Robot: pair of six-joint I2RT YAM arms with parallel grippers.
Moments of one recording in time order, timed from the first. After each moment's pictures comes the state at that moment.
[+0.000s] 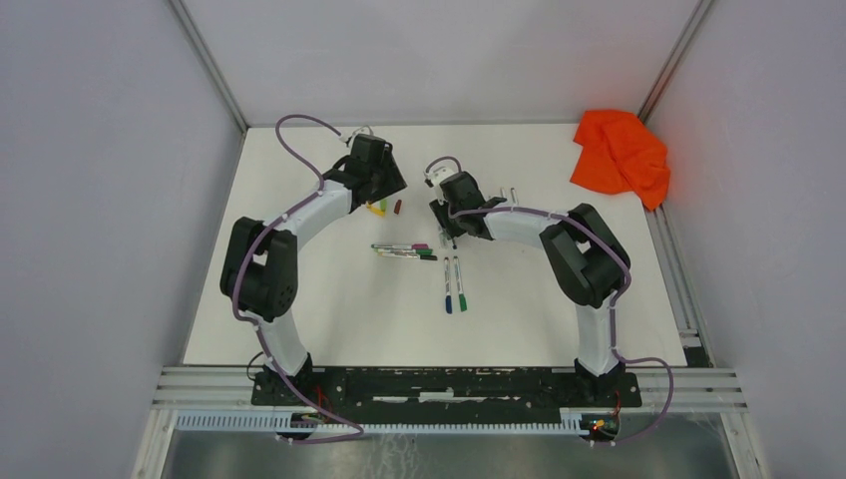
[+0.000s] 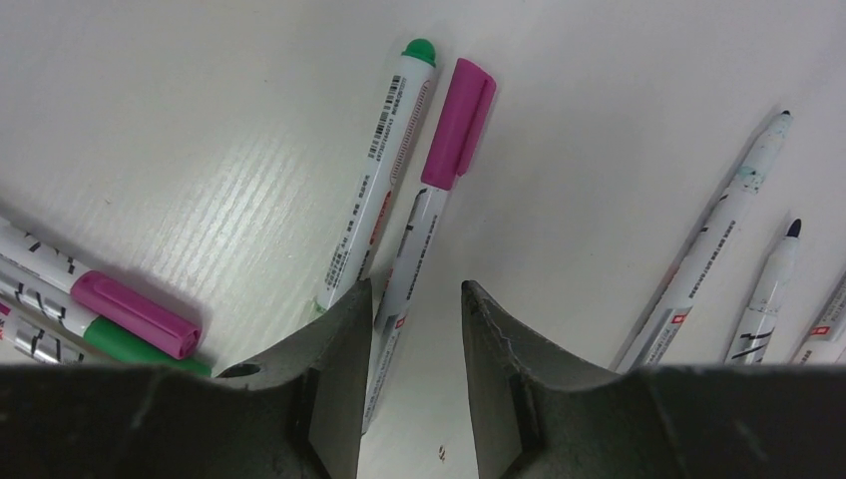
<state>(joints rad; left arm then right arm) -0.40 1.81 1.33 -0.26 -0.12 -0.69 0.64 2.01 1.29 -0.11 0.12 0.01</state>
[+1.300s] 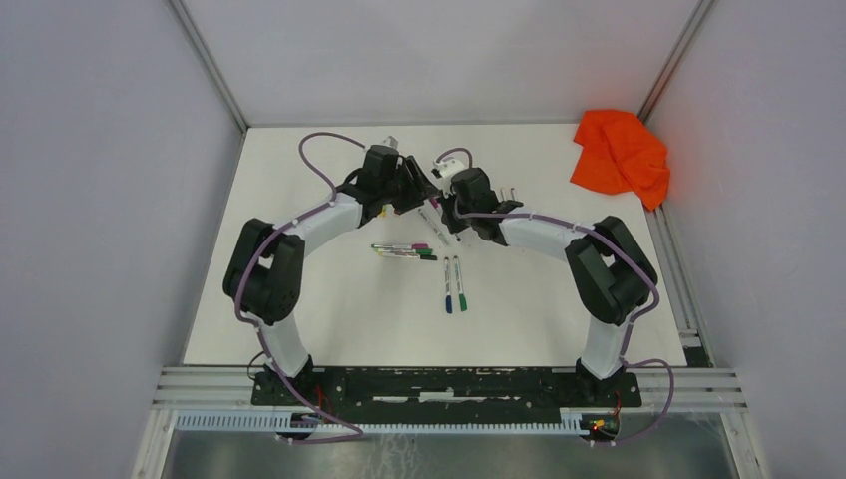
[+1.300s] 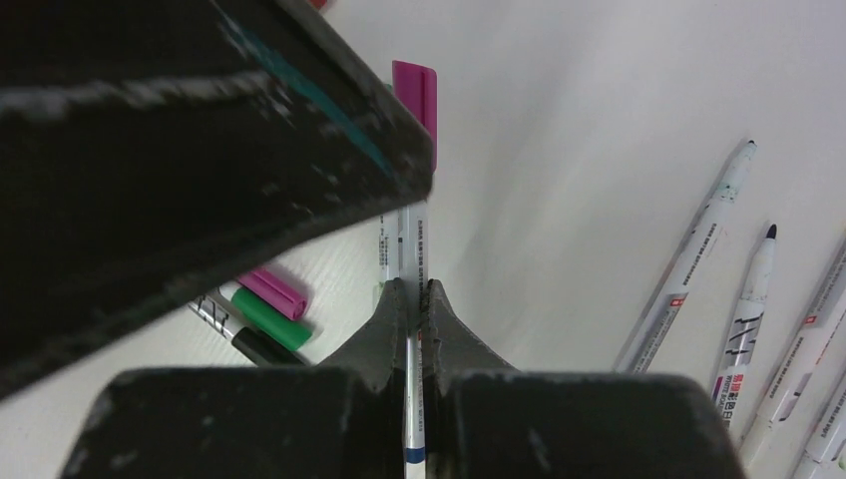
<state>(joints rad) -0.46 1.80 1.23 -0.06 0.17 -0.84 0.64 1.85 1.18 -0.01 0.03 0.08</state>
